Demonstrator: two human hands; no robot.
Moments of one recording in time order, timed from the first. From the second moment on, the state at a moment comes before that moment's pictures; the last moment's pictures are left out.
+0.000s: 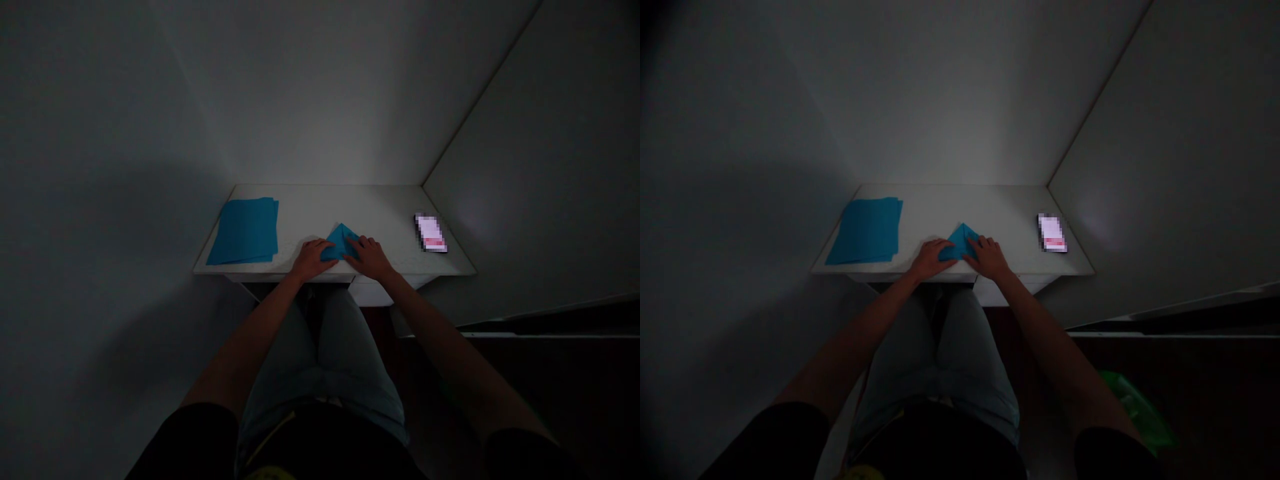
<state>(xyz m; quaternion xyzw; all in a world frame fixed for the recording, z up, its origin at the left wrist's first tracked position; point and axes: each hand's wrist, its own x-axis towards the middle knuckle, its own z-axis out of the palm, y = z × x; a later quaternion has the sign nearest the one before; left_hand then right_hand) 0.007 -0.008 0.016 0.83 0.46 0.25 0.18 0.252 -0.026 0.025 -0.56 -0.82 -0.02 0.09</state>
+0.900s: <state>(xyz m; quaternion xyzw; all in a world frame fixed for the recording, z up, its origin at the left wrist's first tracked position) 0.008 -0.011 0.007 0.84 0.41 0.29 0.20 0.304 -0.026 0.044 -0.46 -0.87 0.12 0.14</state>
